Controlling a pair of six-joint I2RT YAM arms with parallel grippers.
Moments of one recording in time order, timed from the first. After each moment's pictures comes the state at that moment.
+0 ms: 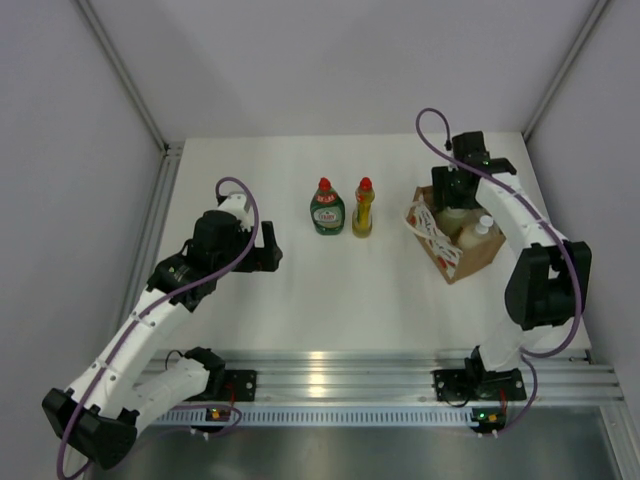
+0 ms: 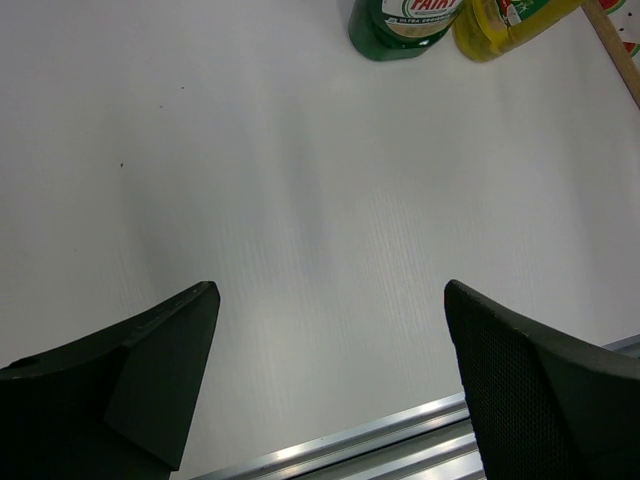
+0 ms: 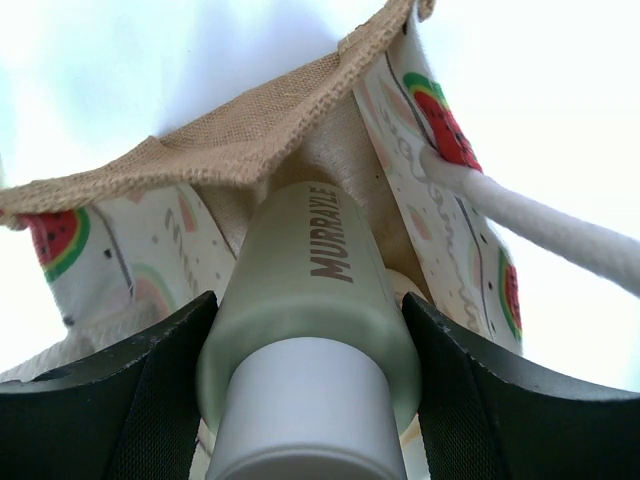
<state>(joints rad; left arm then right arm) -0.47 0.91 0.94 -0.67 -0.06 -0.37 0.14 1.69 1.46 -0.78 0.15 0.05</state>
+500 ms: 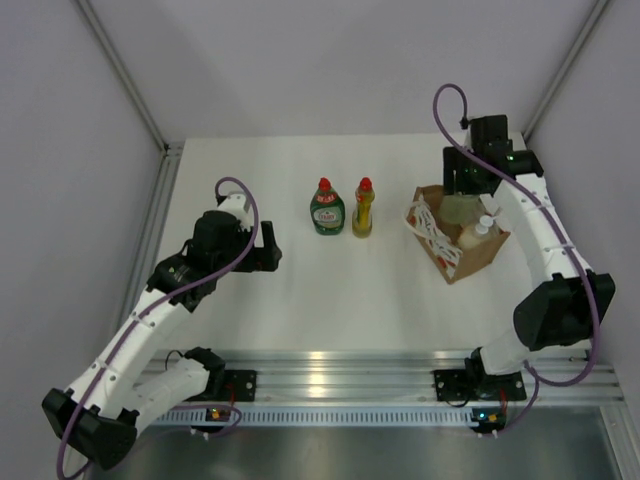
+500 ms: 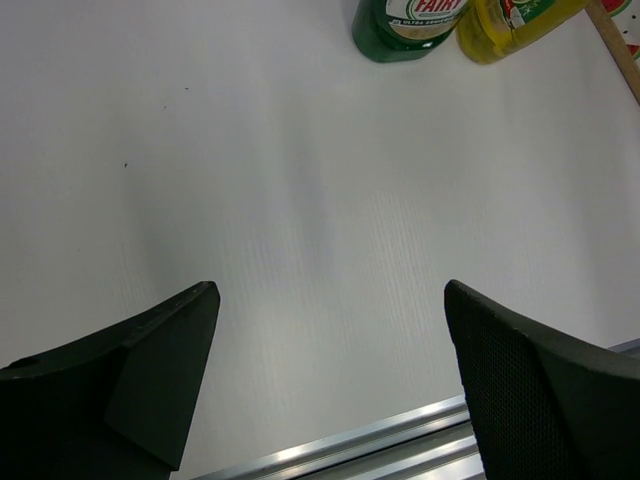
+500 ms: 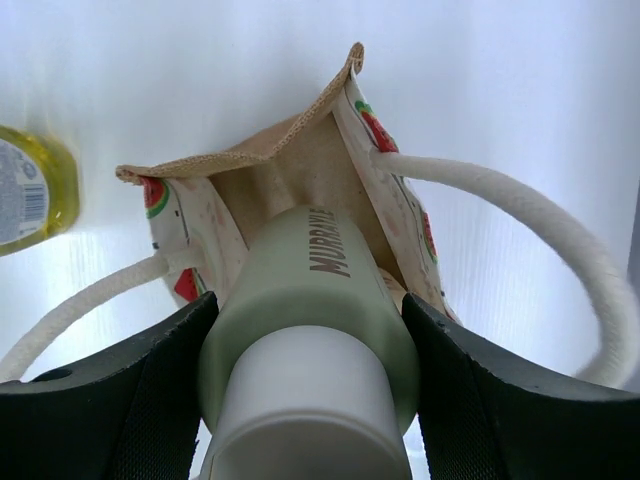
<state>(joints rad) -0.47 0.91 0.94 -0.67 -0.07 -0.37 0.14 1.56 1.55 -0.87 0.15 0.06</state>
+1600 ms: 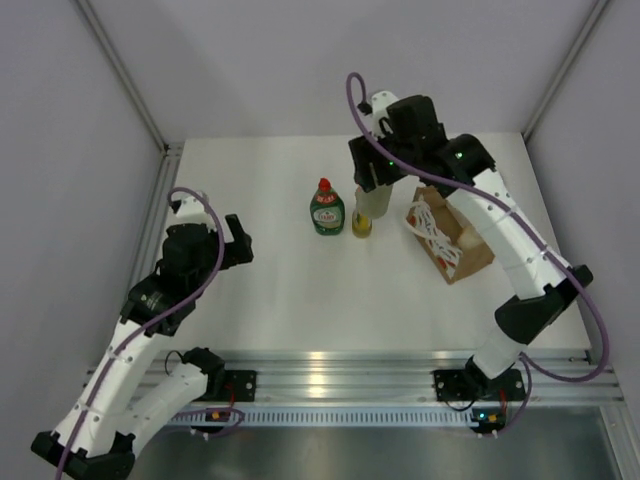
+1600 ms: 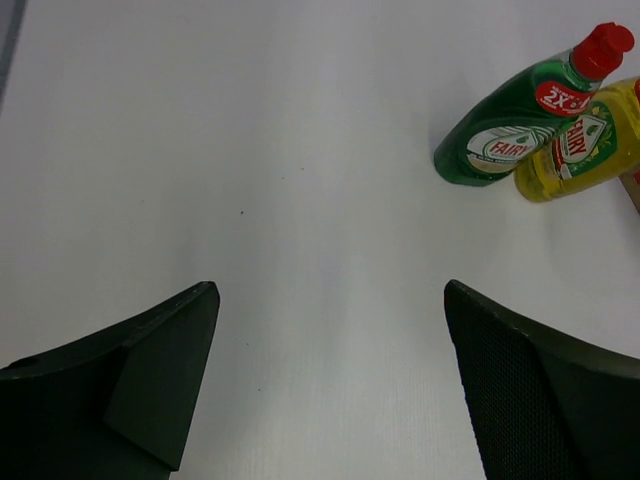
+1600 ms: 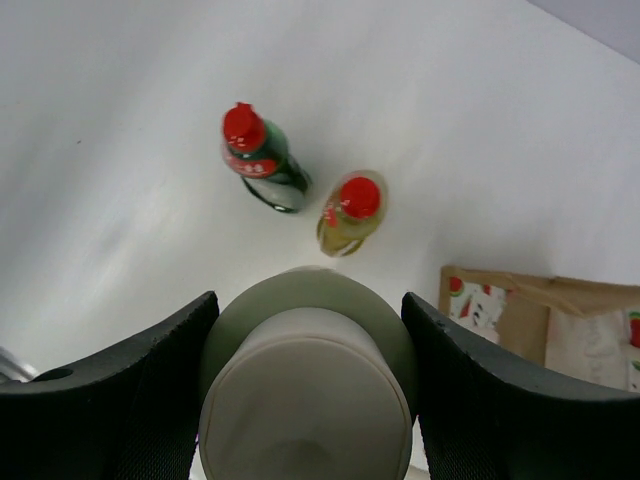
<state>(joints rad) -0.44 0.74 0.94 -0.67 -0.31 -0.41 0.59 1.64 2.02 -1.00 0.06 0.03</state>
